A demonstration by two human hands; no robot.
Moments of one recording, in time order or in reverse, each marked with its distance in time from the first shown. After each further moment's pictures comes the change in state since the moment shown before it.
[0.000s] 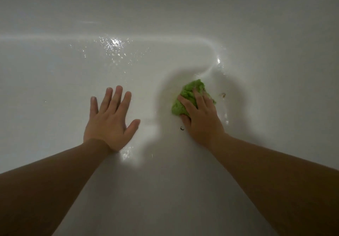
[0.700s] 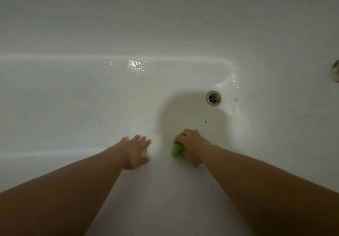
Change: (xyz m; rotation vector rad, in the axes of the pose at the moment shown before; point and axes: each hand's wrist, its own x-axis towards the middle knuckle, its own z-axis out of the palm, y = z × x) left_hand -0.134 -0.058 -0.103 -0.010 -0.800 0.192; right_hand -0.065 -0.181 -0.075 -0.035 -0.838 -0.031
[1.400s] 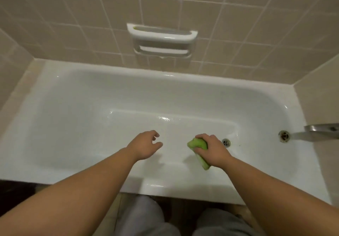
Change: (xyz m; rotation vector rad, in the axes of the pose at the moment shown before) left_hand -0.517 -0.029 -0.156 -0.661 0.591 -0.223; right_hand -0.349 -0.288 -0.215 0.471 0.463 0.018
